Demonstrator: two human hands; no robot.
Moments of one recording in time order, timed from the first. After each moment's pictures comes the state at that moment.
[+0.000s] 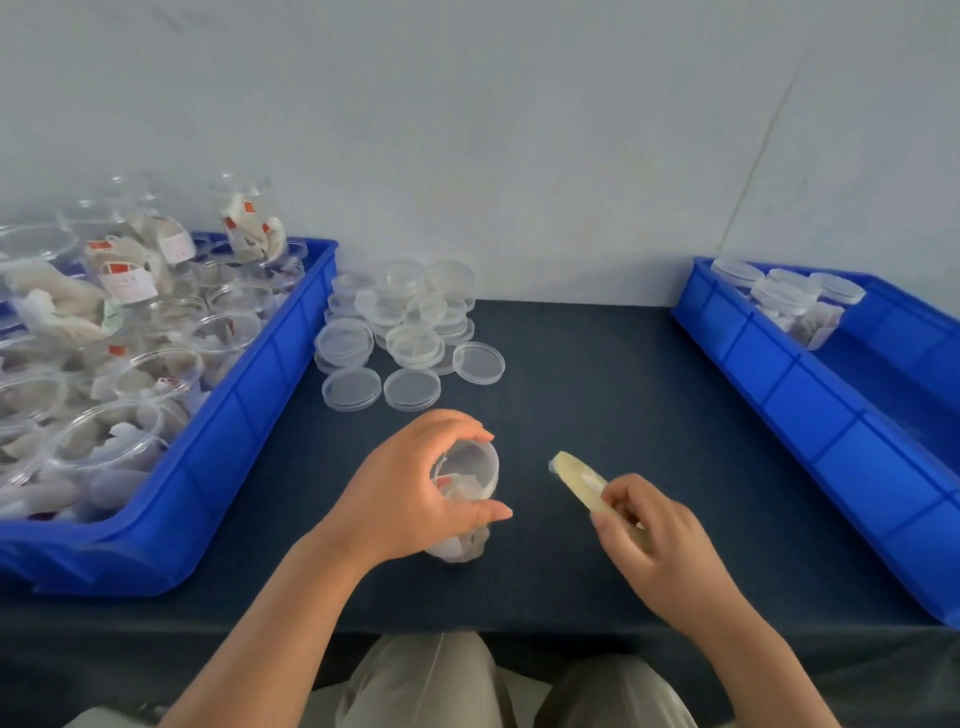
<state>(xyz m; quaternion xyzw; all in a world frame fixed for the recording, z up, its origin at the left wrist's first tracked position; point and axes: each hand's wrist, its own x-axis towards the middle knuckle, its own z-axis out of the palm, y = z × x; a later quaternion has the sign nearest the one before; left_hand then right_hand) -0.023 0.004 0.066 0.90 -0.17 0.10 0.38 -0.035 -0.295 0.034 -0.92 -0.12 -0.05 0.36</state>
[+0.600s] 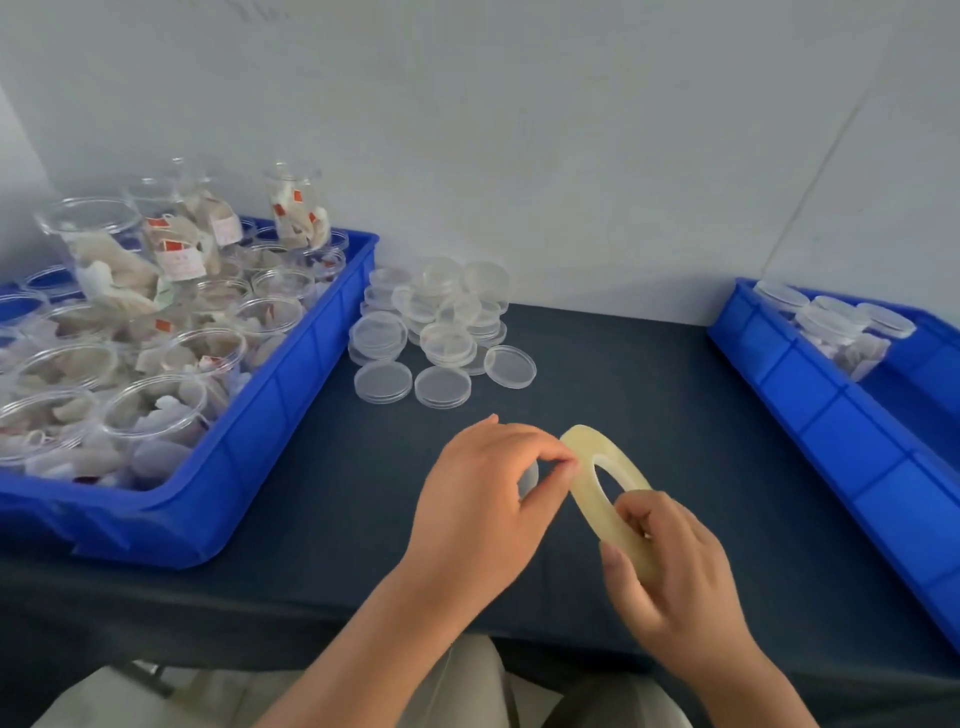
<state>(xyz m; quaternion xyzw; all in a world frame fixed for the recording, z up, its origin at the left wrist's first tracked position) -0.058 -0.048 0.097 0.87 -0.12 0.27 0.39 -0.053 -0.254 0.051 -0.88 -0.24 -0.25 0.33</state>
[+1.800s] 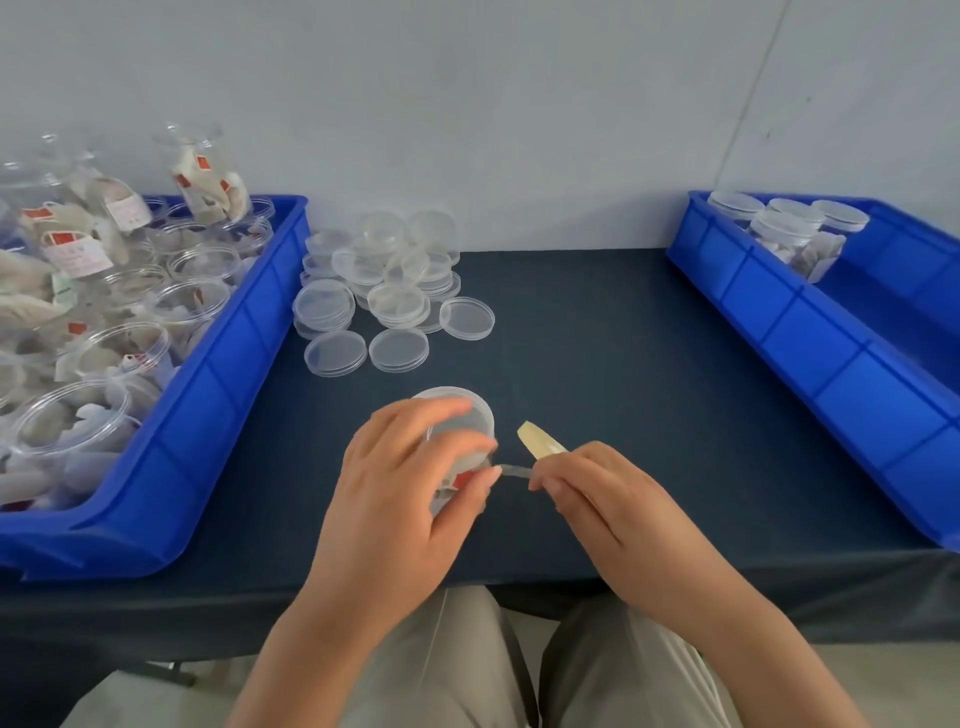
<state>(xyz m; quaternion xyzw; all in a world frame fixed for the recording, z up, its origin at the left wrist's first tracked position) -0.079 -0.019 0.068 0.89 -0.19 0.30 0.28 -0.072 -0.253 0.069 -0.92 -0.21 -0.01 0.33</state>
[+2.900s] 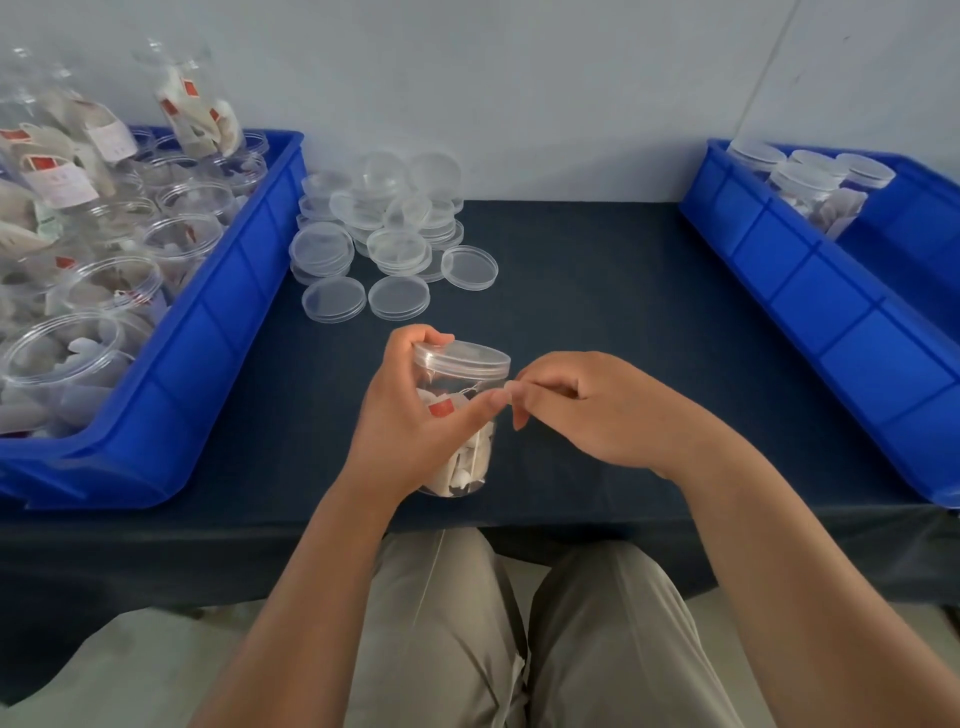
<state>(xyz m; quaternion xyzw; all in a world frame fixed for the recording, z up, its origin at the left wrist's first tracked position) -0.040 -0.019 0.039 0.80 -0.03 0.12 0.58 -0.019 -0.236 0.107 -0.92 -0.20 0.14 0.31</state>
